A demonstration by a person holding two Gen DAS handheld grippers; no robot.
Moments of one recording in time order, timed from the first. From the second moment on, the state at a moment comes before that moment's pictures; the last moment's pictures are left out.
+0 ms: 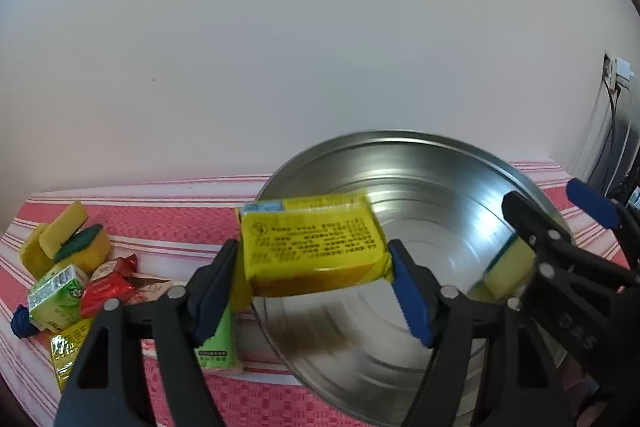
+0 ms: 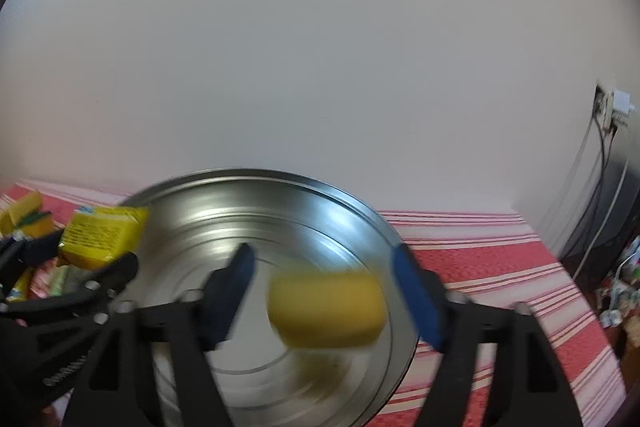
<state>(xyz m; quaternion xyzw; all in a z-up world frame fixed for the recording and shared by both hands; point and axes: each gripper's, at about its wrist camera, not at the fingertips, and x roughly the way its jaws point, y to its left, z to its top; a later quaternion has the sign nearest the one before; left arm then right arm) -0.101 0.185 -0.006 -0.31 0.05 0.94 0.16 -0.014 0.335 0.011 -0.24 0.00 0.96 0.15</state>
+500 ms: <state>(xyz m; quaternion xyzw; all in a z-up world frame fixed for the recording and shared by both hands) -0.071 0.172 0.027 -0.25 0.06 0.96 0.13 0.005 0.339 0.024 -0.21 0.04 0.96 0.16</state>
